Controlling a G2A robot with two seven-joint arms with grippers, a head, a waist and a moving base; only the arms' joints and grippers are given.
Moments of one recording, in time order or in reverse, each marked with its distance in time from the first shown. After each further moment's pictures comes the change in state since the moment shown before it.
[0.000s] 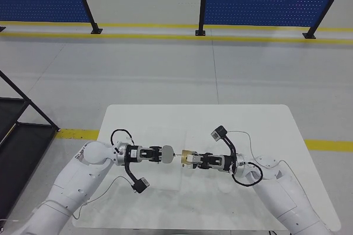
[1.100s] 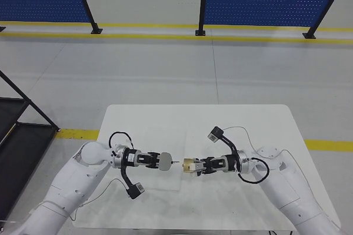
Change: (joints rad) left arm 0.015 0.019 -0.005 -0.021 -0.037 0.014 0.108; right arm 0.083 0.005 -0.002 0.025 0.018 0.074 0.265
